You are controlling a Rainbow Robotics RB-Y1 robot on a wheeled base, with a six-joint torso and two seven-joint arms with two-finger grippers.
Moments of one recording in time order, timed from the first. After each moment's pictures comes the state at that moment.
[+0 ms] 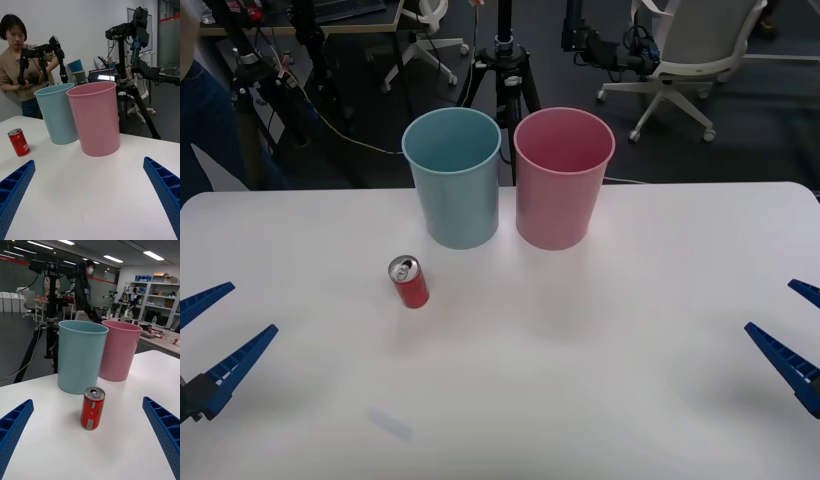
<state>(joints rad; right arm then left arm) 0.35 -0.40 -0.52 -1.66 0.96 -1.22 0.00 0.35 0.40 0.52 -1.66 -0.96 -1.22 0.00</state>
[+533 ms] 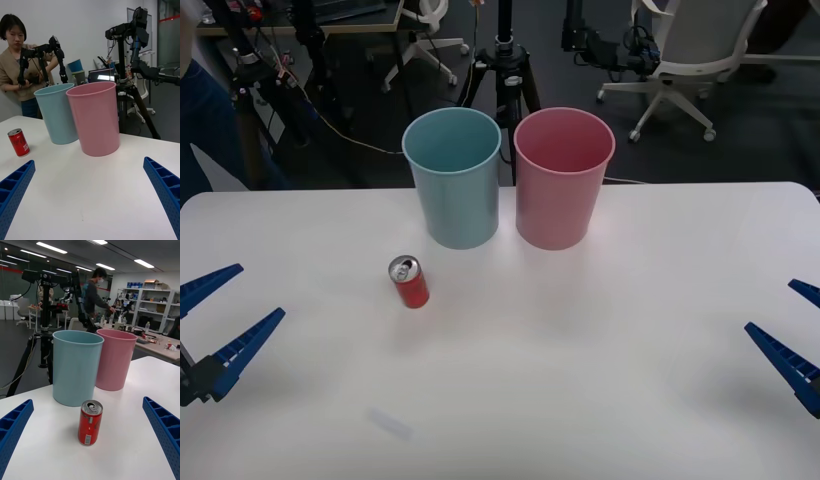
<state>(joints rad) 0.35 -0.40 -0.52 -1.66 0.96 -1.22 0.00 0.29 0.41 0.51 -1.65 -0.96 -1.23 0.02</state>
